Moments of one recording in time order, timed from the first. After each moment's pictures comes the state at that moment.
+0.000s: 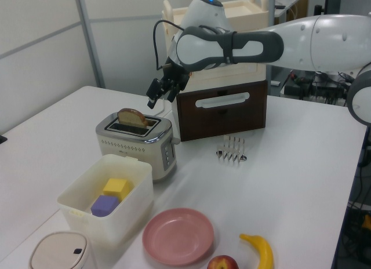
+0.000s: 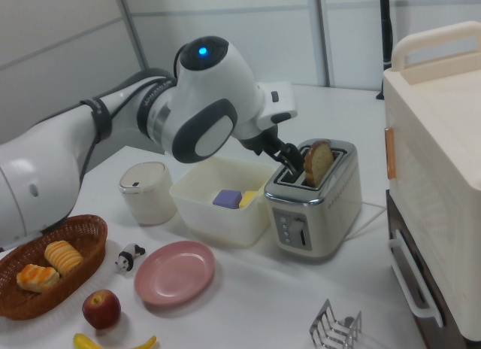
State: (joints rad) arm -0.13 0.40 0.01 -1.34 0.24 2.21 -0.10
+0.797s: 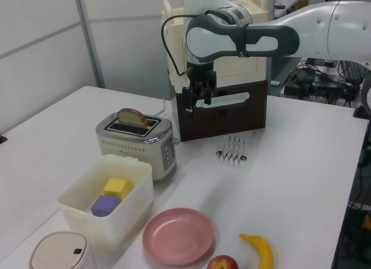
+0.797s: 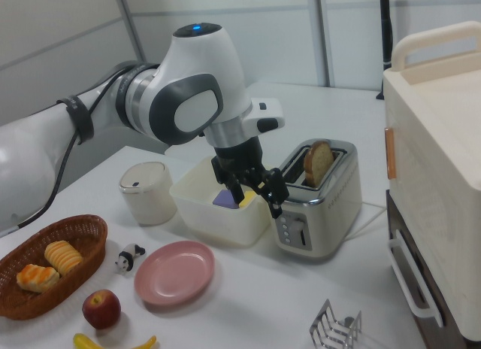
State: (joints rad) arm -0.14 0.33 0.00 -1.34 -0.02 1.75 -0.10
